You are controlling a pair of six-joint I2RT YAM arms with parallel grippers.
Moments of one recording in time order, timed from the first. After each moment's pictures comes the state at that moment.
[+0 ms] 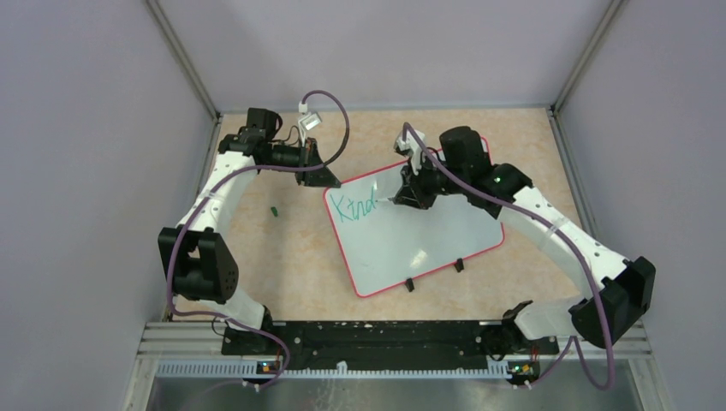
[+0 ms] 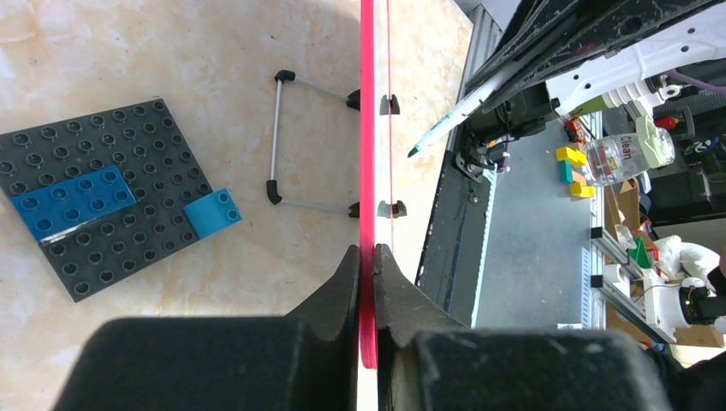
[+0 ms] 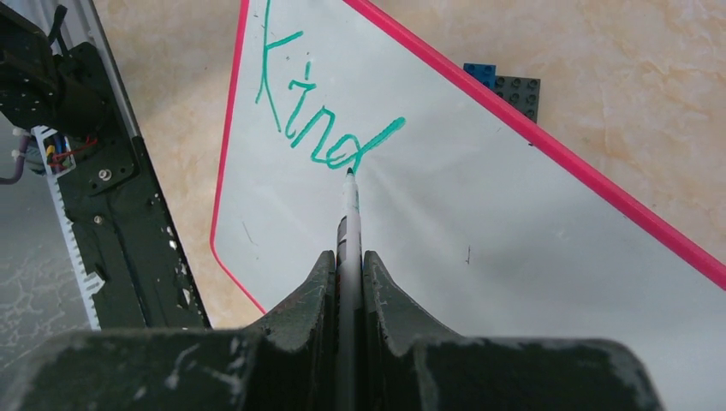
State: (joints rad) left arm -0.13 1.59 1.45 -0.87 1.20 0.27; right arm 0.65 1.32 1.29 -0.58 -0.46 -0.17
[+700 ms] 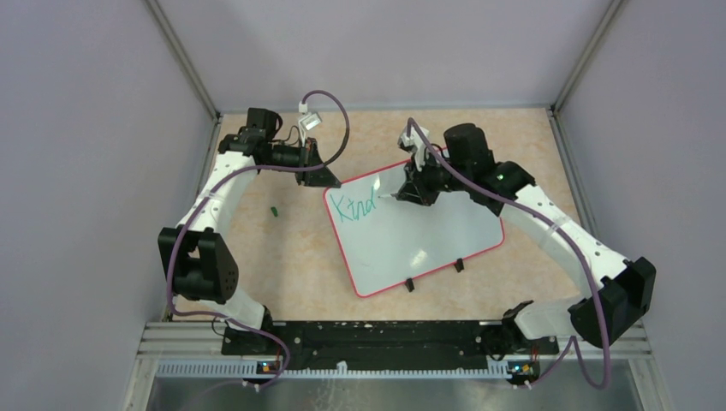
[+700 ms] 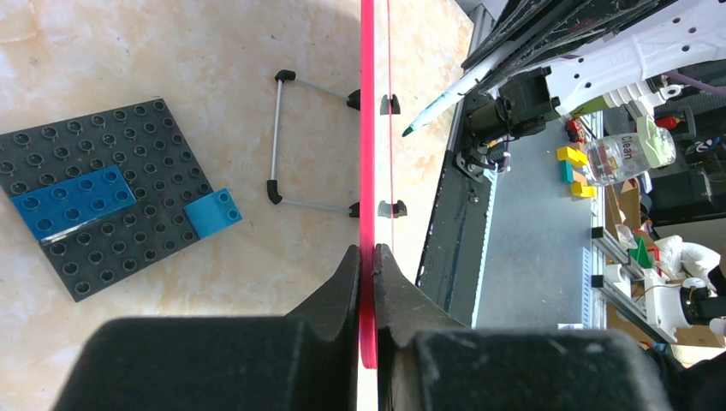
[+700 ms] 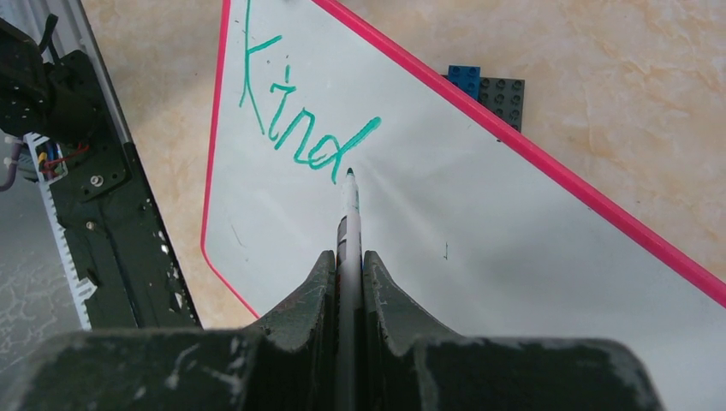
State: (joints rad) left arm -0.13 1.59 1.45 -0.87 1.20 0.27; right arm 0.61 1.32 1.30 -0.57 -0.49 -0.17
